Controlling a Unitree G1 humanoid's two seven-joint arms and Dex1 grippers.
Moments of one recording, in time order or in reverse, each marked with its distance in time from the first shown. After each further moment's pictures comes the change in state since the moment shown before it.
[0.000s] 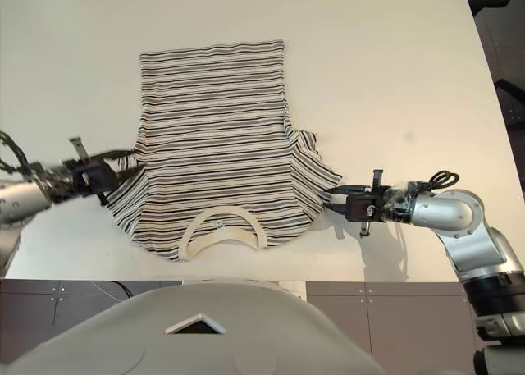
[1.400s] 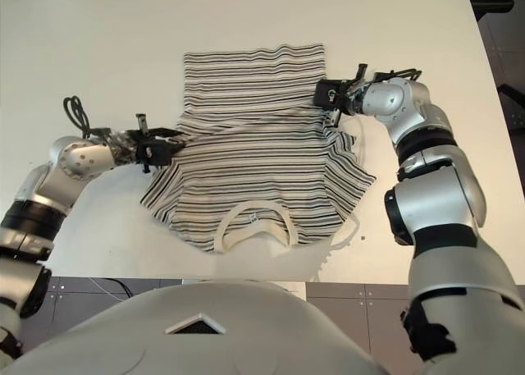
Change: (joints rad) left arm -0.675 -0.297 -0.368 0.732 0.392 -0.249 0.131; right arm -1.078 0.480 0.335 1.312 -0.484 -0.071 -0.419
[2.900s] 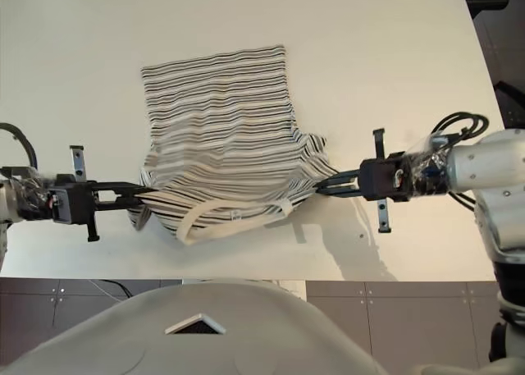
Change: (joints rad) left arm 0.648 0.233 0.529 -0.880 -0.695 0.294 -0.644; right arm 0.932 -0.541 -0.488 -1.676 0.824 0.531 0.806
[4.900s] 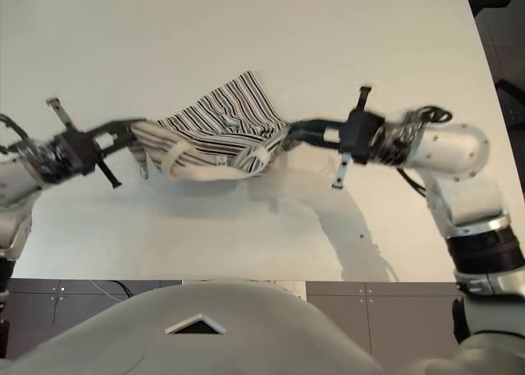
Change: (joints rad) left arm -0.284 -0.027 -0.190 0.299 -0.041 -0.160 0.522; right arm -0.280 0.162 0.177 0.224 0.152 -0.159 -0.386
